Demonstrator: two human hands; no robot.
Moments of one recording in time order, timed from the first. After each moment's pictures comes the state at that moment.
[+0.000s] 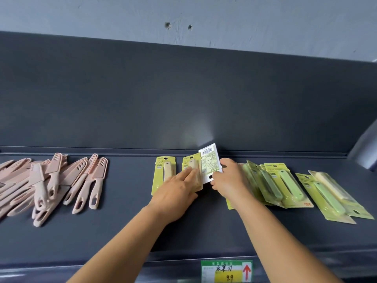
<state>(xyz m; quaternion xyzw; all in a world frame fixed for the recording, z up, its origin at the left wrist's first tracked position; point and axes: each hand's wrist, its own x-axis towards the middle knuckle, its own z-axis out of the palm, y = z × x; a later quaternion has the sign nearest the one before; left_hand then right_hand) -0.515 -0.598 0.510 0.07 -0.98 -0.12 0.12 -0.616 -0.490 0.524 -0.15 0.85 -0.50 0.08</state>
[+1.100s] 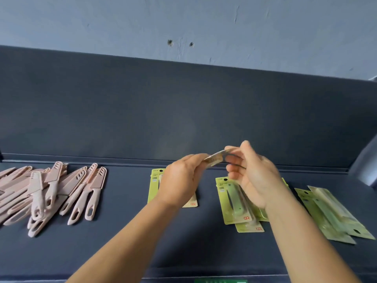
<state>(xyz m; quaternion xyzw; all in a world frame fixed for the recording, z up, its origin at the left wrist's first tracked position) -0.542 -0.583 0.554 0.07 -0.87 -0.21 0.45 -0.619 -0.444 0.596 -0.16 0.61 -0.76 0.17</state>
